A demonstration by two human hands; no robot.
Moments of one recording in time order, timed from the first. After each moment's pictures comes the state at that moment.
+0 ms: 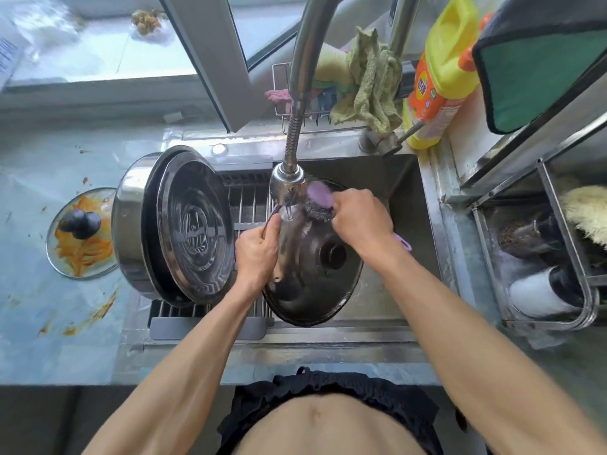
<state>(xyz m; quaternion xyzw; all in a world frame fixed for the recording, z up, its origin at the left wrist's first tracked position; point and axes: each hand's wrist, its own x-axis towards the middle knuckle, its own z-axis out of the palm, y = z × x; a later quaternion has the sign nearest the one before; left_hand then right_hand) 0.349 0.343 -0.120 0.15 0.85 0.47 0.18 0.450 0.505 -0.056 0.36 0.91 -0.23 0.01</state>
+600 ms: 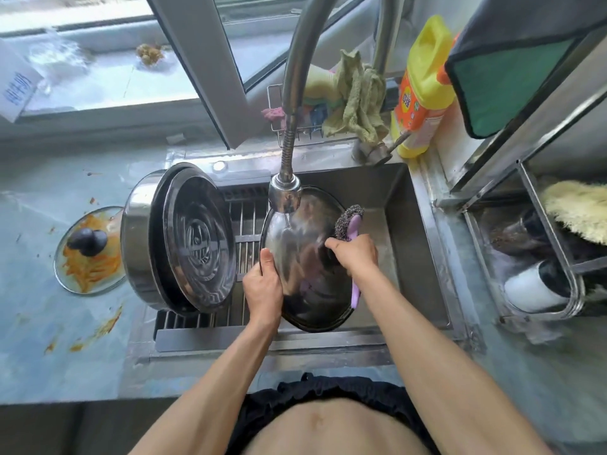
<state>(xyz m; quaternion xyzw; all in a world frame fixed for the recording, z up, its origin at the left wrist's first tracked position) 0.403 0.326 -0.113 -0.02 0.81 0.55 0.20 0.469 0.481 -0.109 0.63 0.57 -0.53 0.01</state>
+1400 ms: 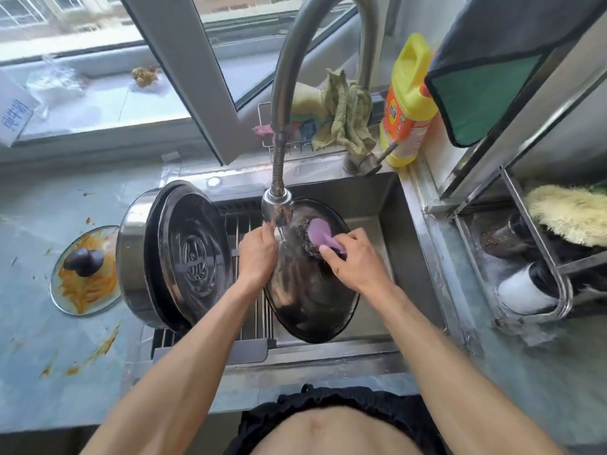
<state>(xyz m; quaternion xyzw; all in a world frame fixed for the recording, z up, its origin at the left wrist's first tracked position) 0.335 0.375 -0.084 0.22 0.88 0.37 0.19 0.495 0.485 -0.098 0.40 0.84 -0.35 -0.05</state>
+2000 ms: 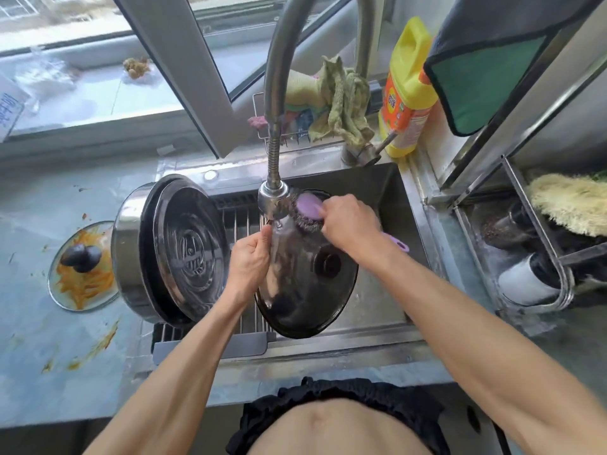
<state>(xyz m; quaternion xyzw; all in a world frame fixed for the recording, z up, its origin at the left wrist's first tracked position) 0.340 0.340 -0.098 0.27 0.81 0.48 0.21 0.452 0.507 -0.032 0.36 0.91 -0.19 0.05</state>
